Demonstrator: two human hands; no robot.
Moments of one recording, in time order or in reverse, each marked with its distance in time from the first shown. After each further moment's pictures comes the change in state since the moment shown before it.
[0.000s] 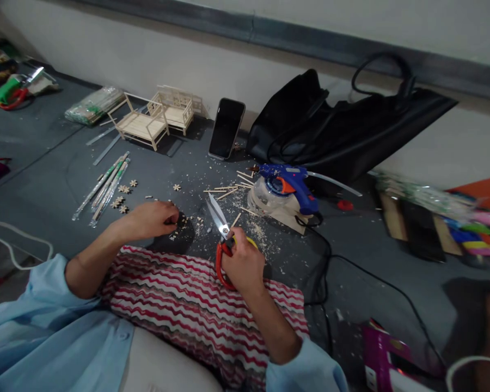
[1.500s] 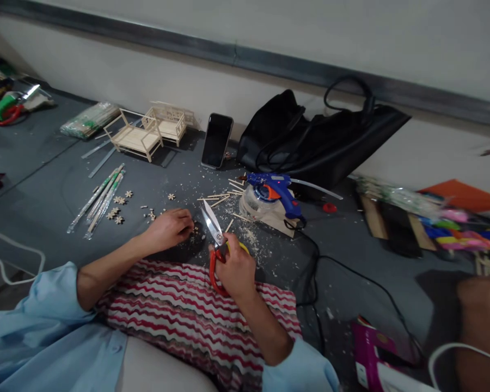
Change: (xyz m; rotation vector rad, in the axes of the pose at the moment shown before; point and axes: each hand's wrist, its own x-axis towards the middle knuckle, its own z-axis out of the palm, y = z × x) left_hand 0.030 0.022 0.034 -0.012 0.341 0.245; right_hand -0.004 -0.003 -0.001 0.078 0.071 -0.053
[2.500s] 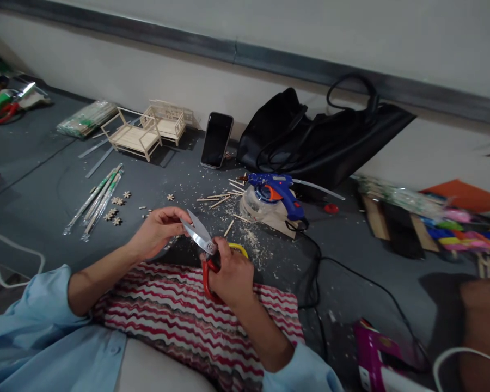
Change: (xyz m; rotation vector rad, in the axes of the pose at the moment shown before) left_hand -0.007 0.027 -0.018 -1.704 0.336 -0.433; right_hand -0.008 -0.005 0.002 -0.159 0.019 -0.203
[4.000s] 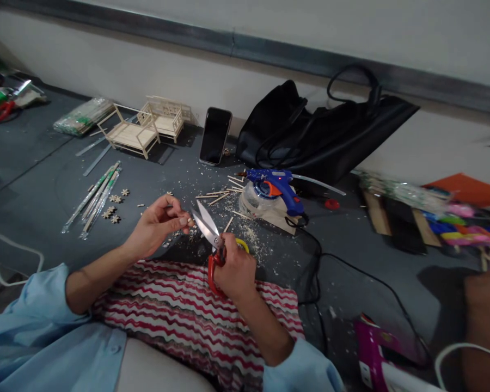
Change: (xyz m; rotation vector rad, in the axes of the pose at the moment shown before) left_hand -0.004 0.004 0.003 -0.060 -0.071 0.129; right_hand 0.004 0.007 -0.004 0.087 0.011 0.092
